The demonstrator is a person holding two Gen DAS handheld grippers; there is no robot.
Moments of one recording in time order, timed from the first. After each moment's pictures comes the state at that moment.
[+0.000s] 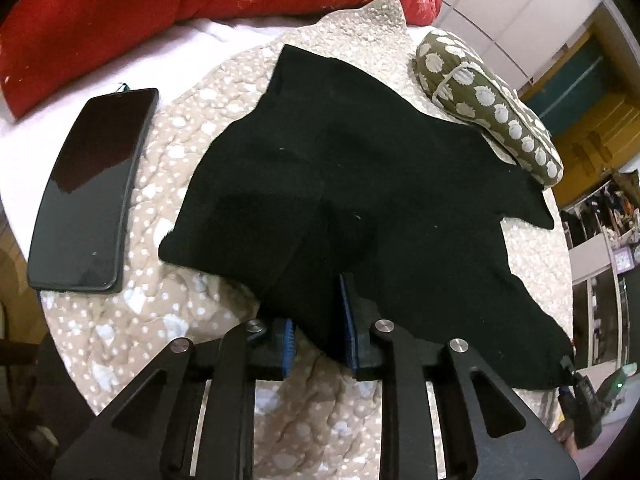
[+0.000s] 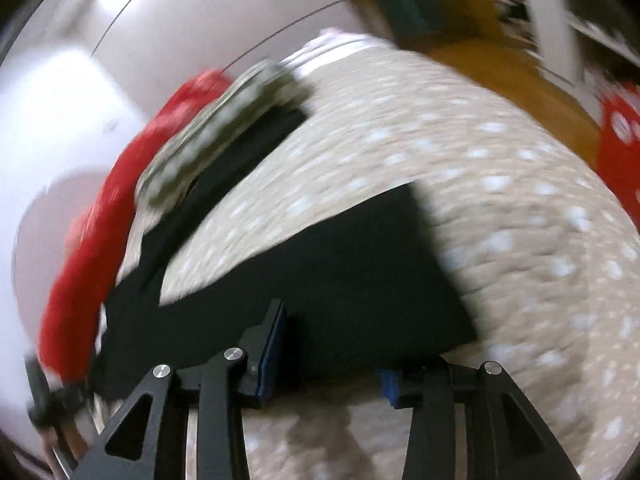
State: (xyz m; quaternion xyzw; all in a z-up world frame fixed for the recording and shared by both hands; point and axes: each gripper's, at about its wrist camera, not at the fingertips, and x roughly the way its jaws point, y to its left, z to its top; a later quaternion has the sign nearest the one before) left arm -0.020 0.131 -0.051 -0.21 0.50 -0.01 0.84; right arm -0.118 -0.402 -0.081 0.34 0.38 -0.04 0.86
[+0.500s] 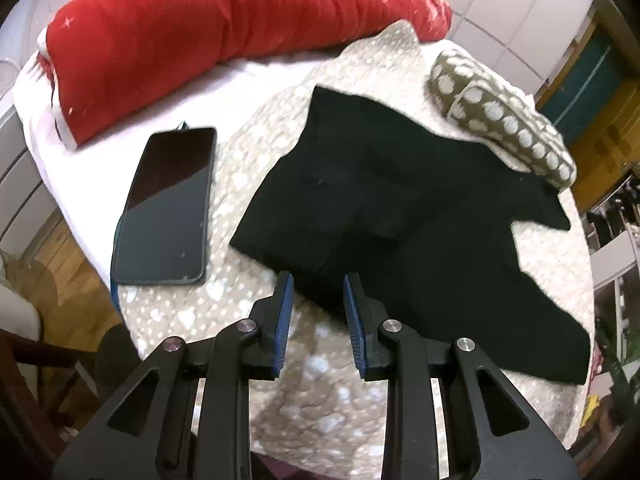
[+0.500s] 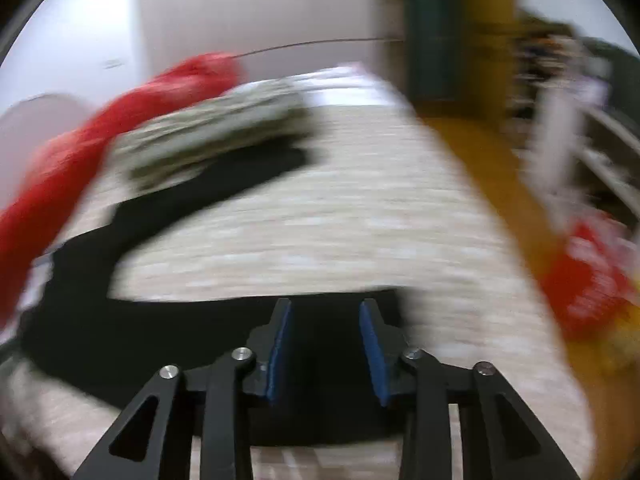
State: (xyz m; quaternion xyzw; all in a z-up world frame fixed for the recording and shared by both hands) left arm -0.047 0.138 -0.012 -0.16 0.47 0.04 0.87; right arm -0.083 -0.346 -0.013 0.13 0.39 -0.03 0.91
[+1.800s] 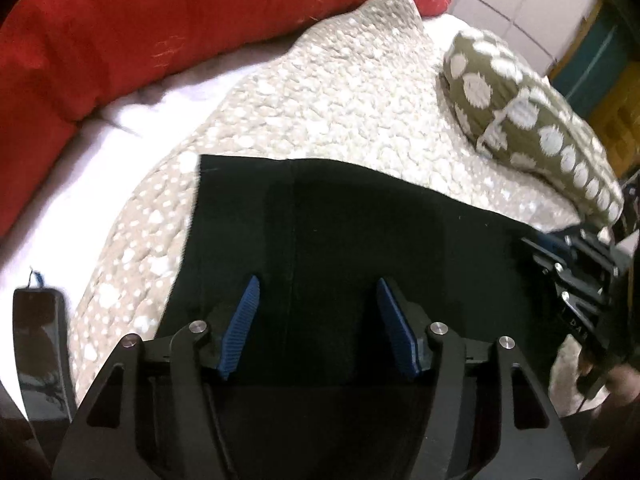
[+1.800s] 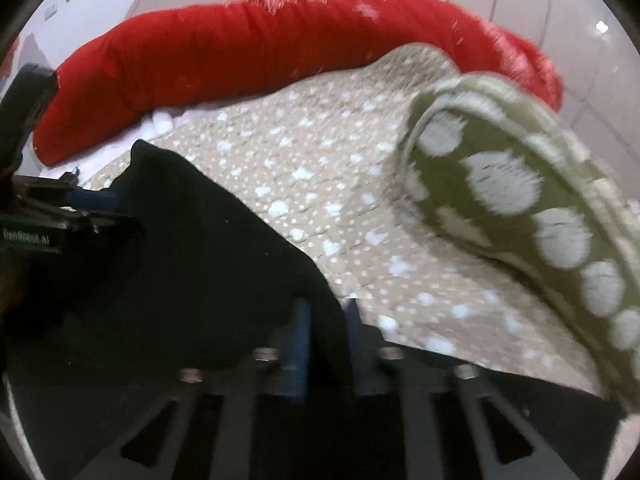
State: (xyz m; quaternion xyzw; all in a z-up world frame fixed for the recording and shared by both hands) left arm 0.152 0.121 -0.057 -0.14 0.51 0.03 0.85; right arm 0.183 -0.110 -0.033 -0.16 0.39 0.32 0.84
